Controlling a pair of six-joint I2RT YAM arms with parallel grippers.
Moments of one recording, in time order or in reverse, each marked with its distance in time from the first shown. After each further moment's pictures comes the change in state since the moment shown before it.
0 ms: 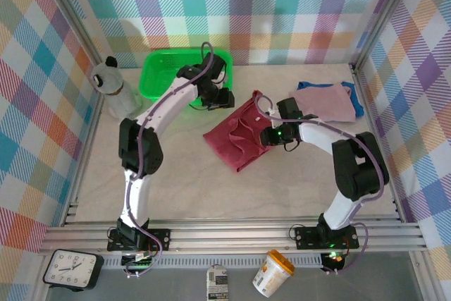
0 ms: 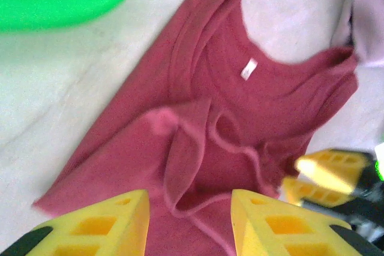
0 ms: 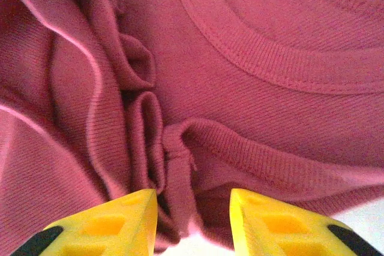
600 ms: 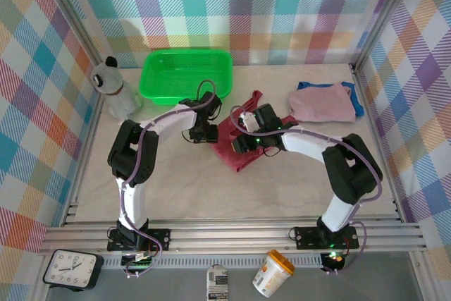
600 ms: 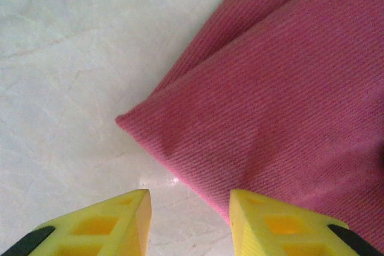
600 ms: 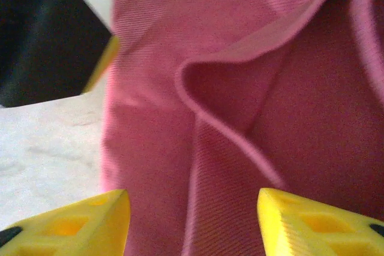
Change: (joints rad) left arm -0.014 -0.093 -0.537 0.222 -0.173 -0.004; right arm 0.227 0.058 0.013 0.182 -0.037 -0.042
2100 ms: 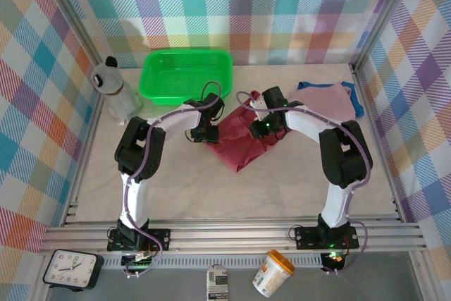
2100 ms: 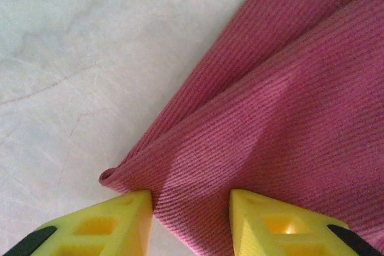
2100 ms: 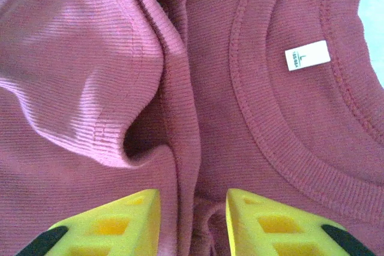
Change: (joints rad) left arm 0.000 0.076 0.045 -0.018 -0.058 0.067; right arm -0.156 0.126 0.243 -0.304 0.082 -0.197
